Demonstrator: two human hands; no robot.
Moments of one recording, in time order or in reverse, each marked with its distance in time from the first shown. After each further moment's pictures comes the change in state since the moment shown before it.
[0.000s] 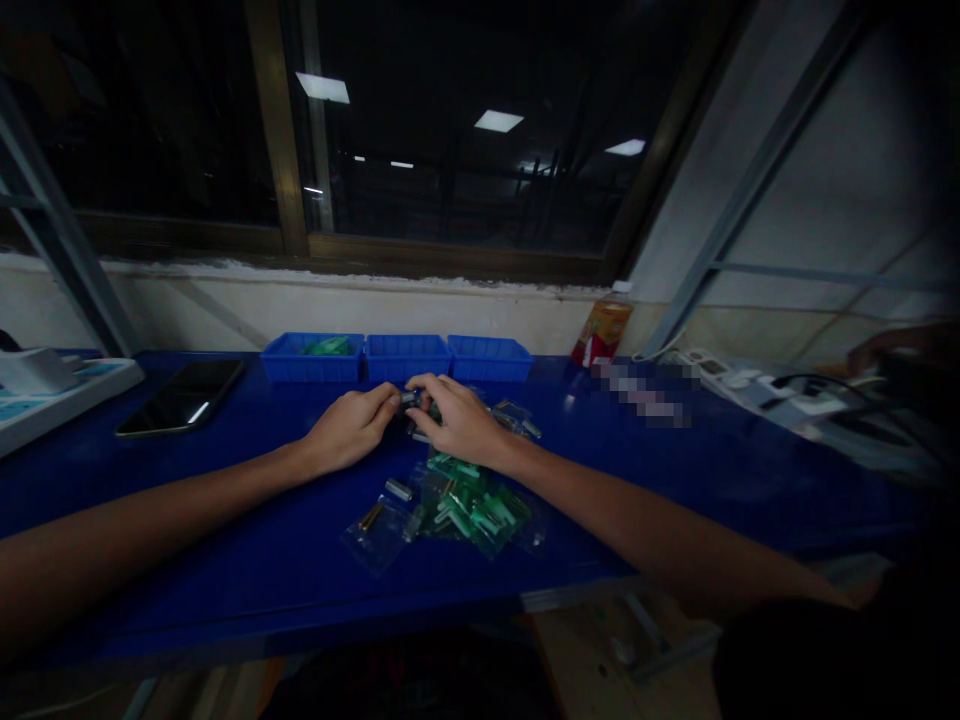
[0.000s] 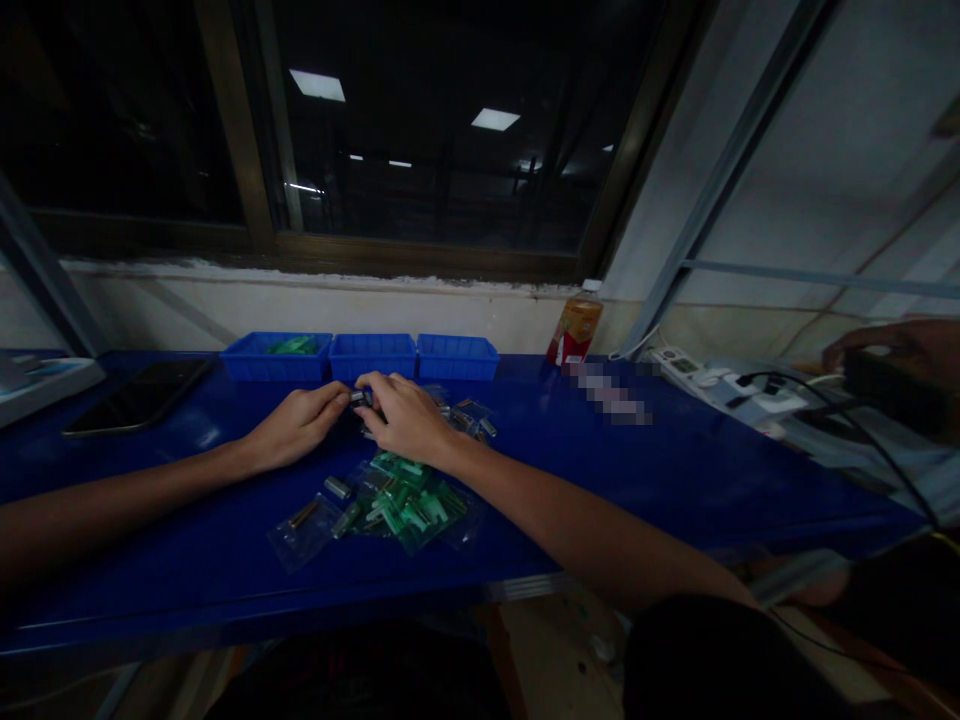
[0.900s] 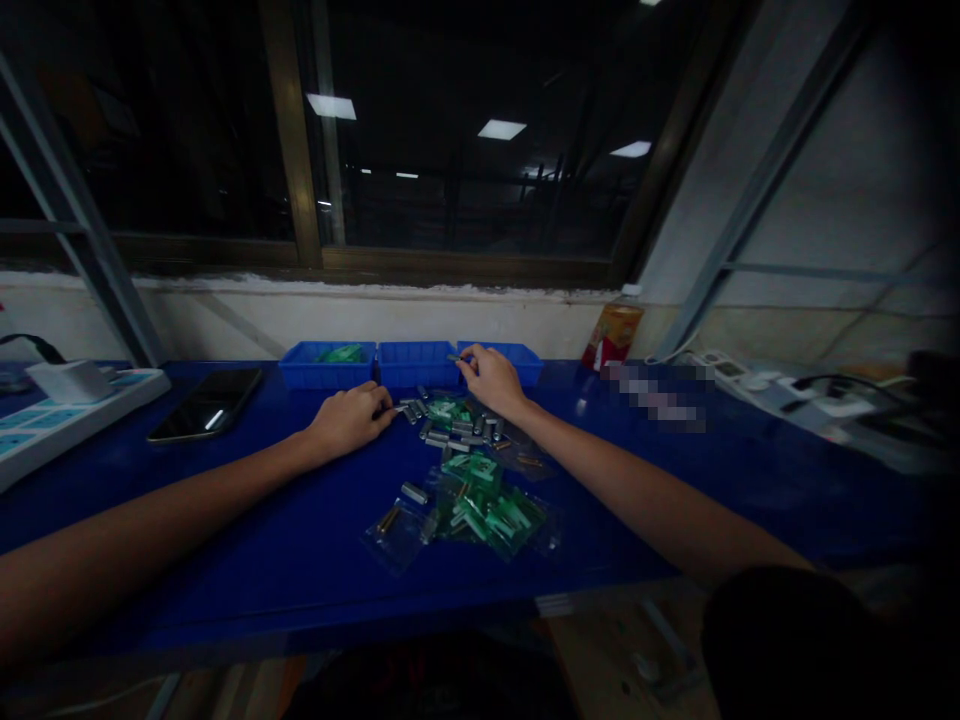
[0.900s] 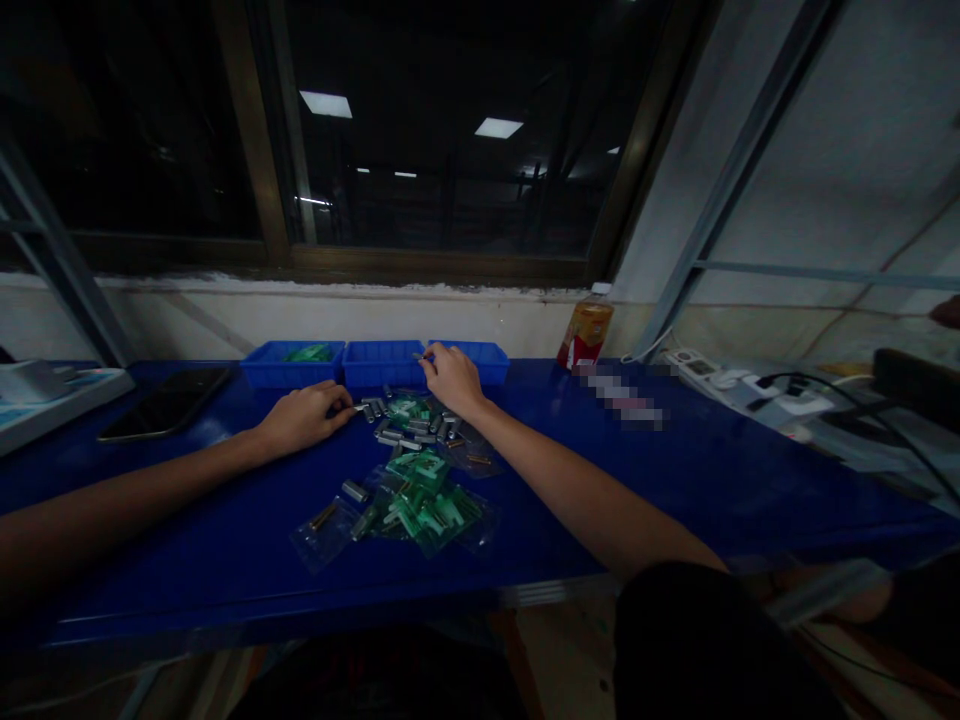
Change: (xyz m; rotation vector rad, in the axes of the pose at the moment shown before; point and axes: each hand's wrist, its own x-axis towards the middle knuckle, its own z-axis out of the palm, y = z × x) left_hand 0.010 -0.031 -0.004 0.309 -0.082 -0.100; right_hand 0.028 0.085 0.000 -0.296 0.190 0.328
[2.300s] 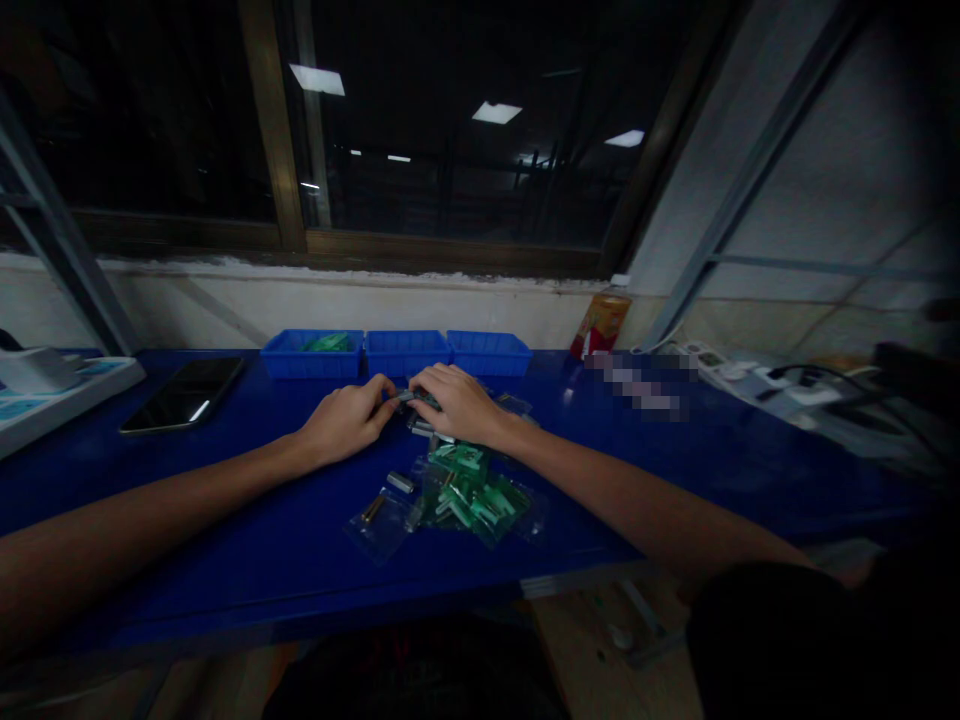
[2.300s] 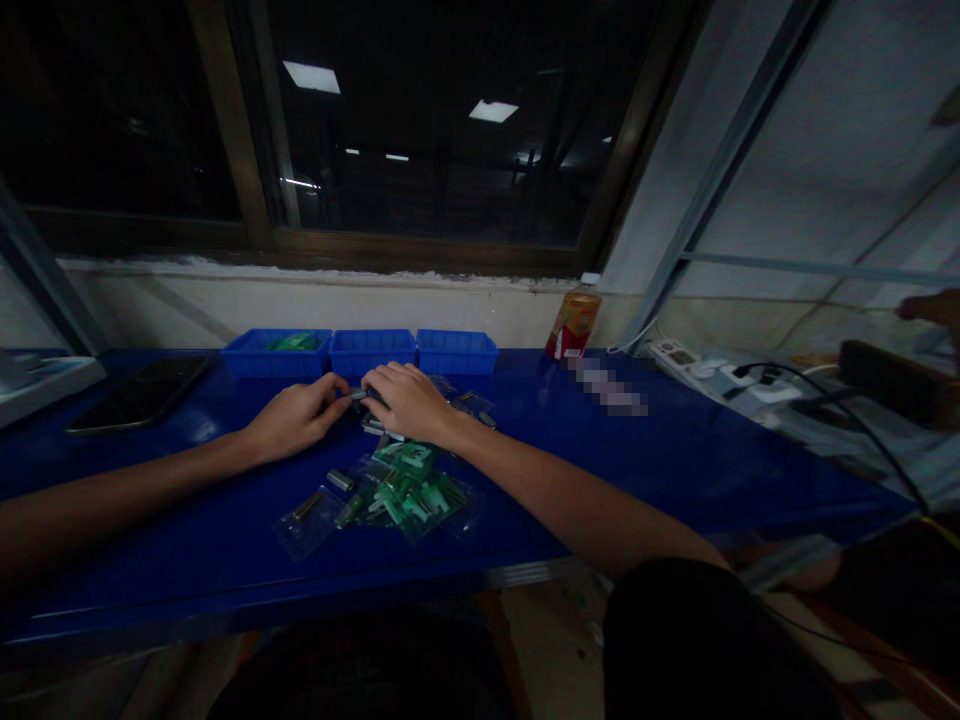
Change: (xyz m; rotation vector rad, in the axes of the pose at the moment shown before) left_hand -0.013 0.022 -0.001 -0.164 0.078 0.069; right_hand -0.038 -0.057 -0.023 0.114 -0.190 -0.486
